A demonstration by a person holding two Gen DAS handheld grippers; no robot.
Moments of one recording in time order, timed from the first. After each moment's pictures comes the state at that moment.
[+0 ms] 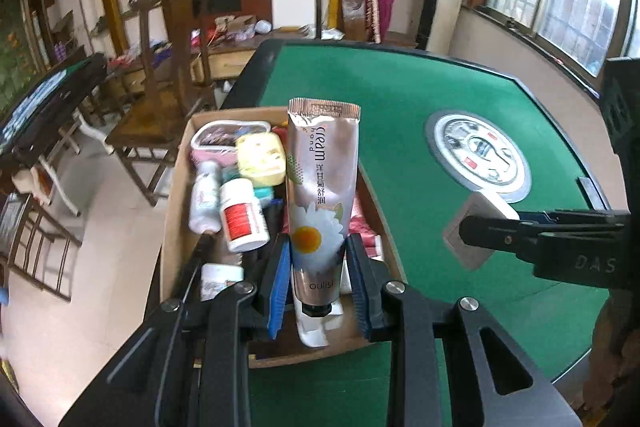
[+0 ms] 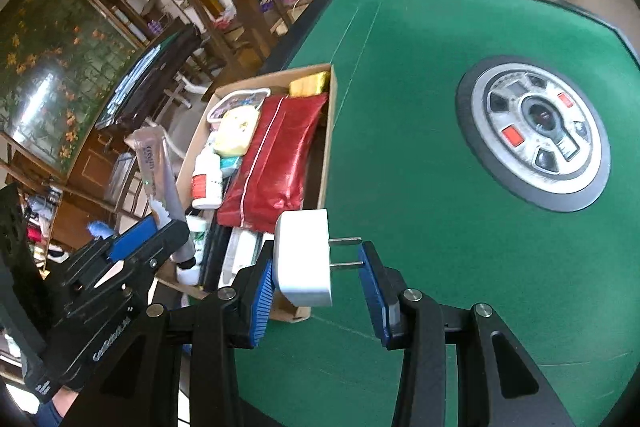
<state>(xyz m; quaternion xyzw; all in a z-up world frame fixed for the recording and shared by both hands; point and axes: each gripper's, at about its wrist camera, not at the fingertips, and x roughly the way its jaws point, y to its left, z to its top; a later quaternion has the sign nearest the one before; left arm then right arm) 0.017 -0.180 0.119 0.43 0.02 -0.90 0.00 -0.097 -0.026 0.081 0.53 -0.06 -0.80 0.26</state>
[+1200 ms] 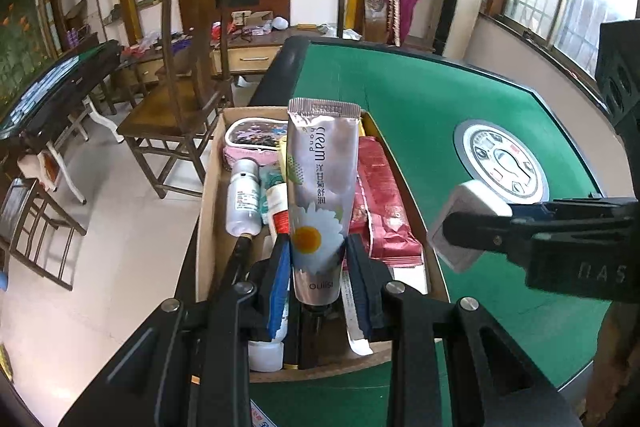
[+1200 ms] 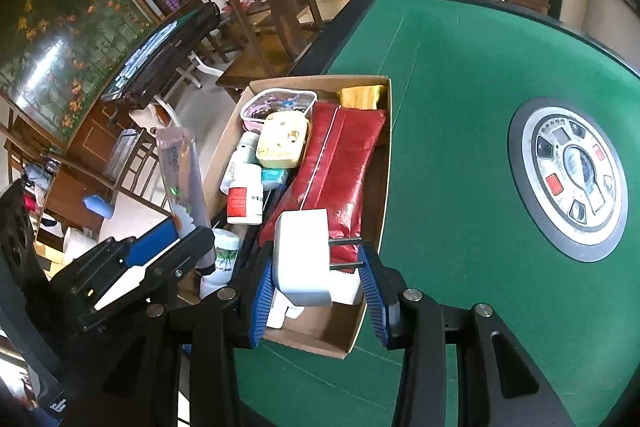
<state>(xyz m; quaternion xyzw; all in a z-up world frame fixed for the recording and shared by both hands) 0.012 -0.220 0.117 0.43 0.04 -0.90 0.02 -0.114 -0.094 0.095 0.53 -0.01 -0.80 0.28</state>
